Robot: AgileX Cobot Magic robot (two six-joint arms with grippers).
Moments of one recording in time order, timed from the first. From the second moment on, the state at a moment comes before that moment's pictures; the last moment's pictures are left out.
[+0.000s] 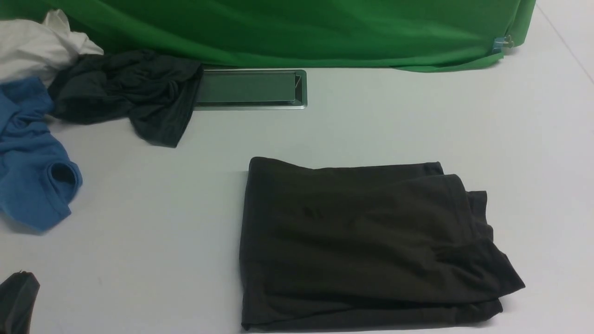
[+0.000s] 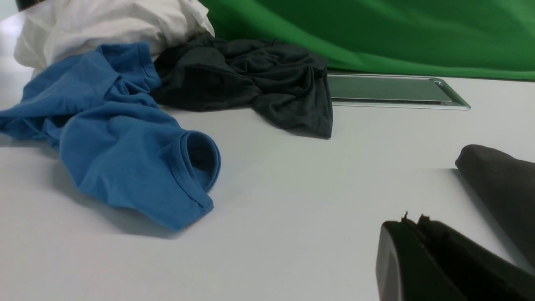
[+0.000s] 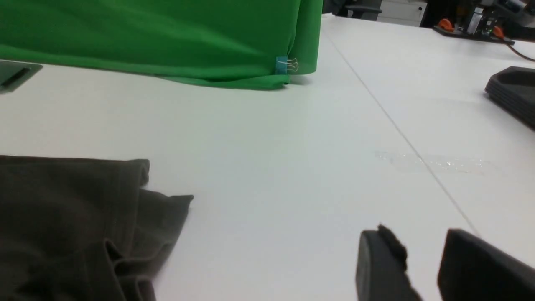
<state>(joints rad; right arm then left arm) -0.17 0.00 0.01 0.10 0.25 -0.19 0.03 0.00 0.01 0.05 0.25 -0.07</state>
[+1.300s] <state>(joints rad) -0.17 0.00 0.01 0.10 0.25 -0.18 0.03 0.00 0.01 0.05 0.25 -0.07</state>
